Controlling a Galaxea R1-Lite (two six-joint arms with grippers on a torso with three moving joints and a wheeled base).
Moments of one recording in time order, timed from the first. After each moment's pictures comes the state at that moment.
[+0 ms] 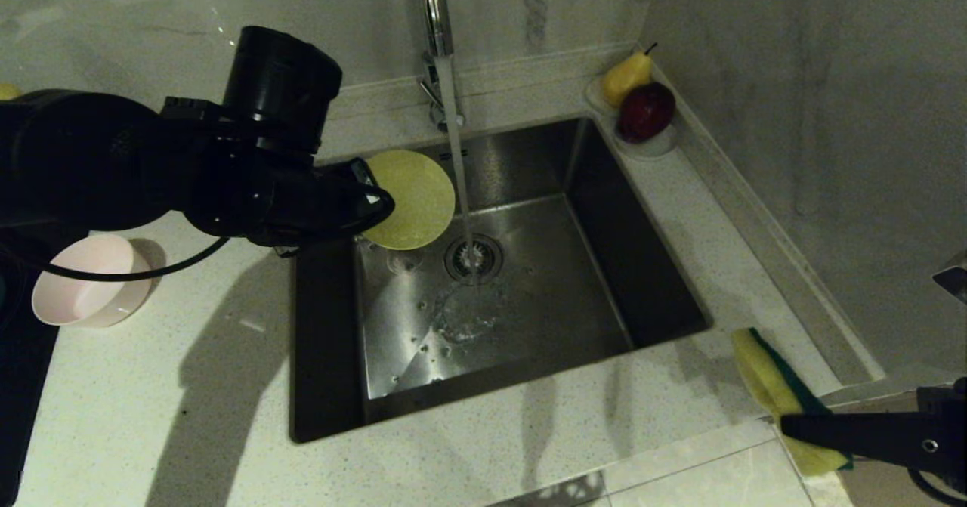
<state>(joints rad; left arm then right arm) -0.49 1.74 -1.51 0.28 0.46 -0.70 0.34 1.04 -0.70 0.04 0.69 0.43</state>
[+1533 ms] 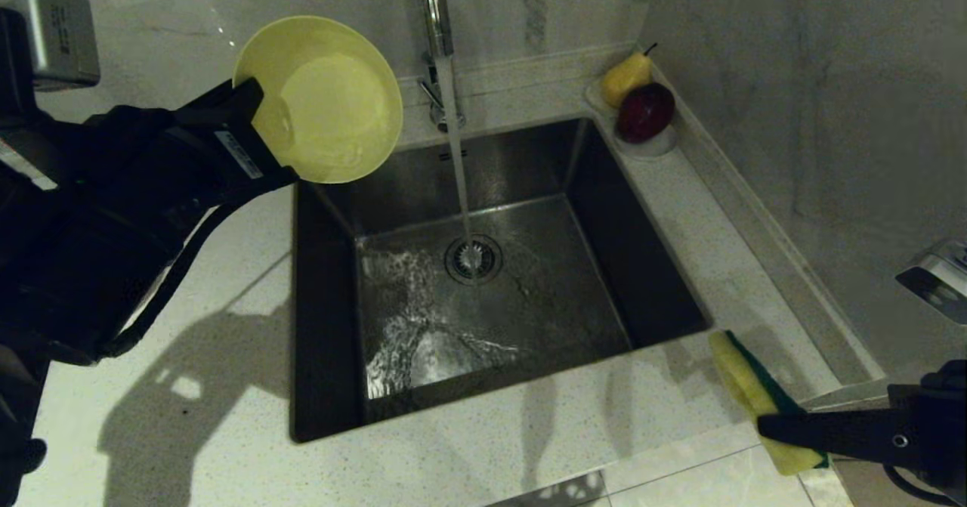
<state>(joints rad) -0.49 1.42 -0.72 -1.16 0.35 0.15 0.36 1.10 -0.72 0.03 0.71 0.43</state>
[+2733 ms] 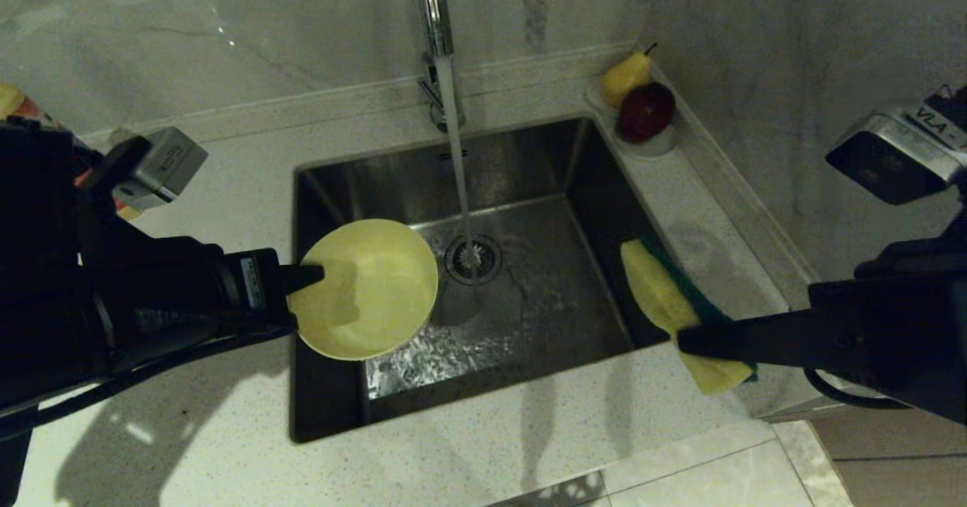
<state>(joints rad) -0.50 1.28 -0.88 -0.06 0.12 -0.32 0.59 1.26 -1.02 0.04 0.70 0.44</state>
